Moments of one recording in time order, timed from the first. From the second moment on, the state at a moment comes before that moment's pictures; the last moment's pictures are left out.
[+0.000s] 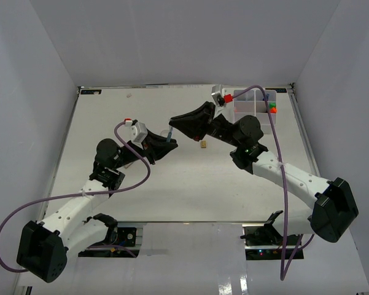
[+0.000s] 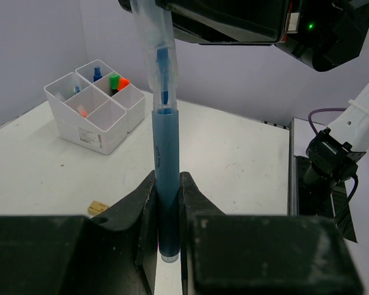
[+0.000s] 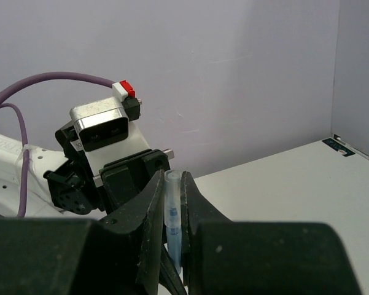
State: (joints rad) left arm -0.47 0.96 0.58 0.64 0.74 -0.24; right arm 0.77 1.32 0.99 0.77 -0.54 0.47
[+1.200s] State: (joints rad) left arm -0.47 1.06 0.61 0.81 0.76 -0.30; right arm 0.78 1.28 0.95 0.74 -0.50 0.43
